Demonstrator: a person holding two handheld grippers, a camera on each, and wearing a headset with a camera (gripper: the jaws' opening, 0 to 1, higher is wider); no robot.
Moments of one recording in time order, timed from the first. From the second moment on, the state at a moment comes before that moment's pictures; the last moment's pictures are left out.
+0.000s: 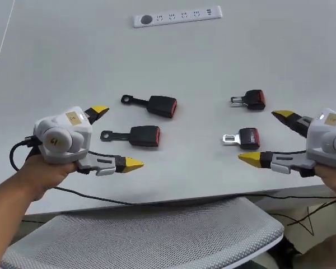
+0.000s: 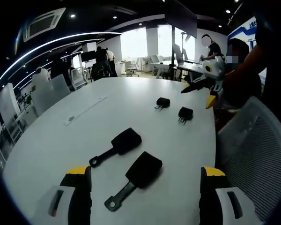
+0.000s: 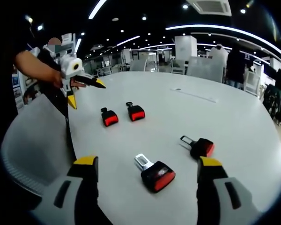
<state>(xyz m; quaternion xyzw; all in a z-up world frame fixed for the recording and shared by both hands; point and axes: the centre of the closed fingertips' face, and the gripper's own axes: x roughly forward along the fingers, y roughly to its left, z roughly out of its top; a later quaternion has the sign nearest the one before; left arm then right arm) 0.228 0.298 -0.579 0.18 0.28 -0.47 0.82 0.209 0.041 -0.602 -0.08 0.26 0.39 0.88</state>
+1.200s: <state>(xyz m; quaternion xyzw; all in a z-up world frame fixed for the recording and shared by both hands) 0.273 0.307 -0.647 0.23 0.34 -0.52 0.75 0.245 0.046 -0.645 -0.10 0.32 0.45 0.83</state>
